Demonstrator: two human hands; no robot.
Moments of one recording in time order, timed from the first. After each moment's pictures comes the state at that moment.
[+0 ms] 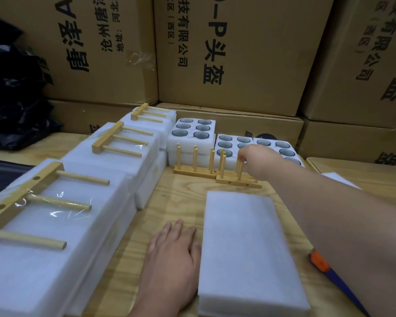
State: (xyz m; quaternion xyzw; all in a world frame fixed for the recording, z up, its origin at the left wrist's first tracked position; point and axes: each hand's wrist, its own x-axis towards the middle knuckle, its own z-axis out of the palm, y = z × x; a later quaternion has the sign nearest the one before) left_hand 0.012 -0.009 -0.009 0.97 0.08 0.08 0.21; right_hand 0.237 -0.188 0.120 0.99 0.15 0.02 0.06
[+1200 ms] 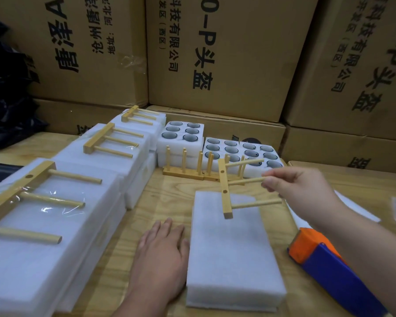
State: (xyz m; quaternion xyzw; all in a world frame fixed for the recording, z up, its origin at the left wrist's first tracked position) left_hand 0.008 -0.011 -0.002 0.97 0.08 0.07 0.20; right_hand 0.089 -0.268 0.129 0.87 0.10 0.12 -0.48
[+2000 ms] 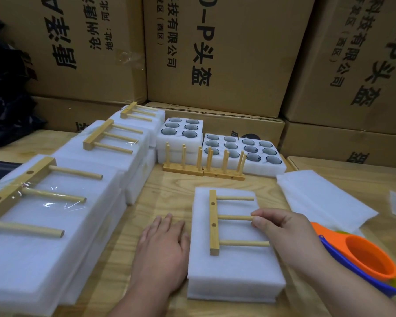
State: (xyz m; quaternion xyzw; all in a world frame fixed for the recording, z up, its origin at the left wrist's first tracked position) left_hand 0.005 -0.012 -0.001 0.97 0.09 0.06 0.21; right_hand 0.045 -0.263 0.050 0.83 0.03 0.04 -0.55
